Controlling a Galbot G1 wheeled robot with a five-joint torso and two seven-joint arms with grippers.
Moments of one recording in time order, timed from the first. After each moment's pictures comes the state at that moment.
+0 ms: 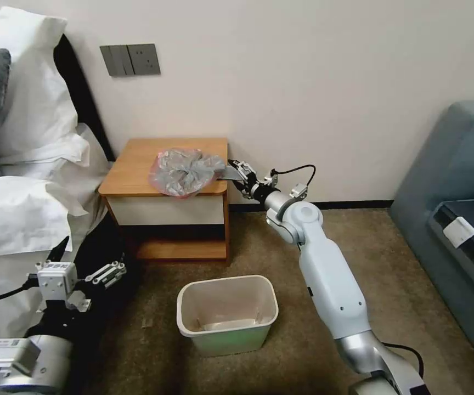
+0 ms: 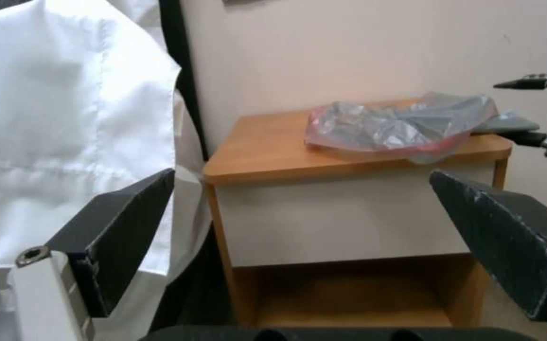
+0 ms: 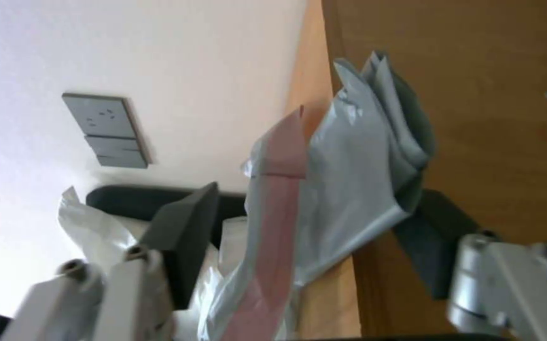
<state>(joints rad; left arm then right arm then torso) 1.90 -1.39 -0.87 -2.50 -0.26 0.11 0.02 -0.63 1.55 0.27 1.37 1.61 -0.42 0.24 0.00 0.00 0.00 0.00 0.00</state>
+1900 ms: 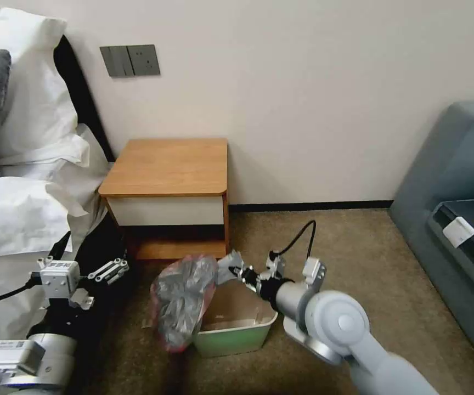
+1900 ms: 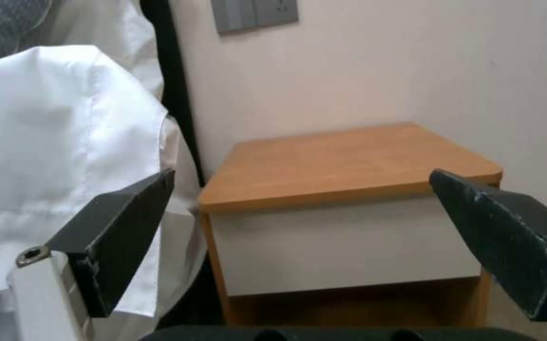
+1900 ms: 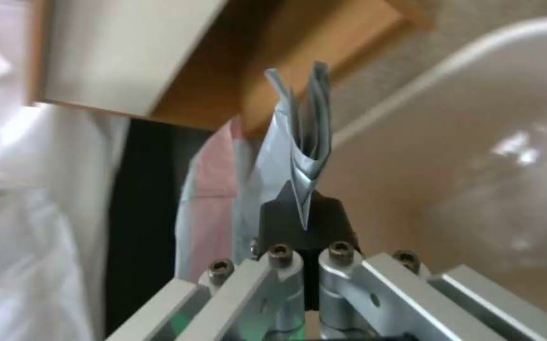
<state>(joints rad) 1.87 -1.40 -0.85 -2.48 -0.23 0.05 0.03 -1.17 1.13 -0.02 2.19 1.65 -0.35 0.85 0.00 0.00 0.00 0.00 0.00</state>
